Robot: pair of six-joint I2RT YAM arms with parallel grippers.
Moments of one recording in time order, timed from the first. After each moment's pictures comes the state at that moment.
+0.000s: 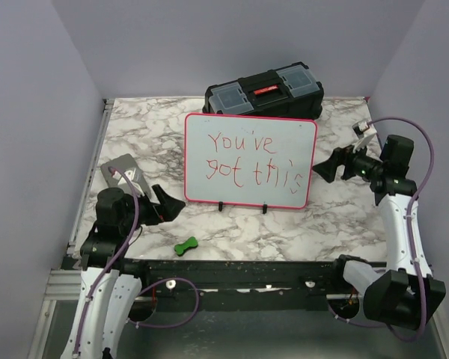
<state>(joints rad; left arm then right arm) -0.07 0.44 0.61 -0.64 0.44 -0.52 -0.22 1.03 0.92 -0.45 -0.81 -0.18</state>
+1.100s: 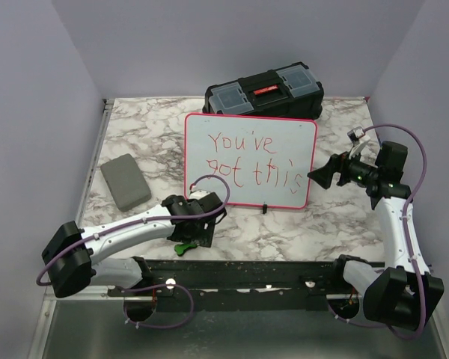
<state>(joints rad) -1.01 1.24 0.86 -1.01 -0.24 -0.81 -0.25 1.04 0.82 -0.39 -0.91 -0.16</state>
